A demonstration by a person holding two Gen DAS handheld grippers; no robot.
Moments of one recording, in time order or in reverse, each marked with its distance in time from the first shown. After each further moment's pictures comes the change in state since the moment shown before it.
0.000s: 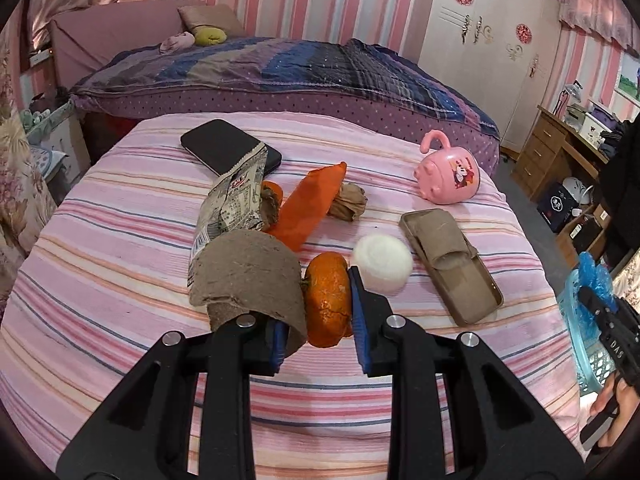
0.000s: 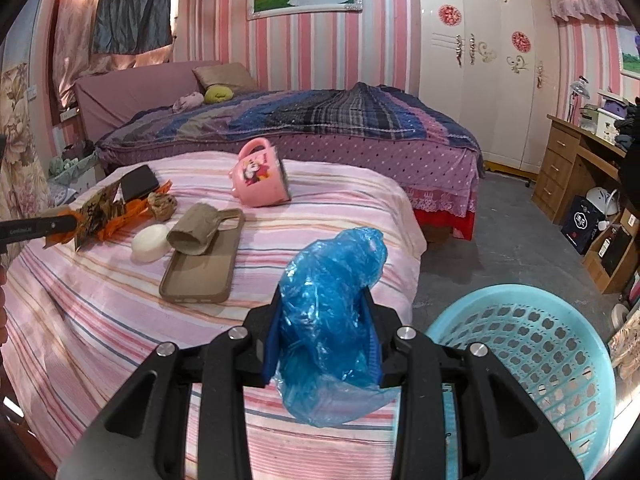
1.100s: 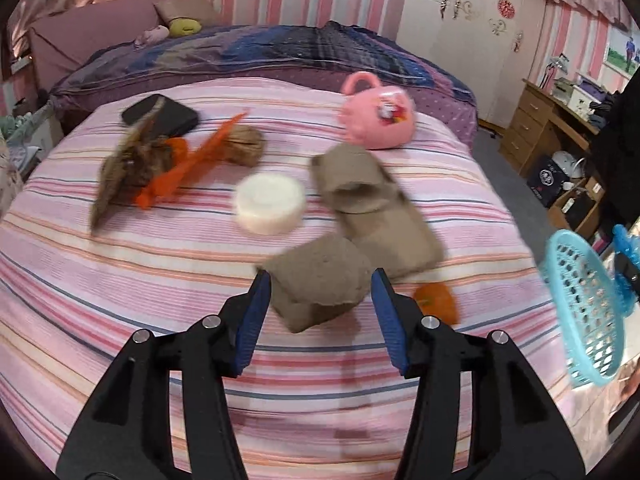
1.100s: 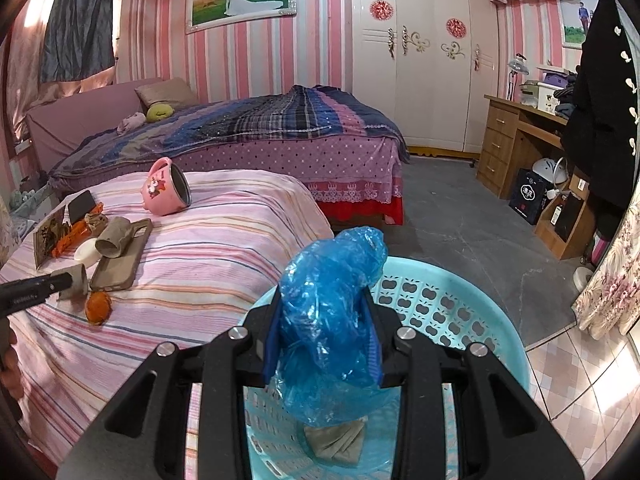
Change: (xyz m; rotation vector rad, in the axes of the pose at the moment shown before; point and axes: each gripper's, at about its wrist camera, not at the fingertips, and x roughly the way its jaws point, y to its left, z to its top) left arm 0.024 -0.085 -0.046 0.054 0.058 -0.017; right arm -0.044 -0.095 -0.017 0.096 -0.005 -0.155
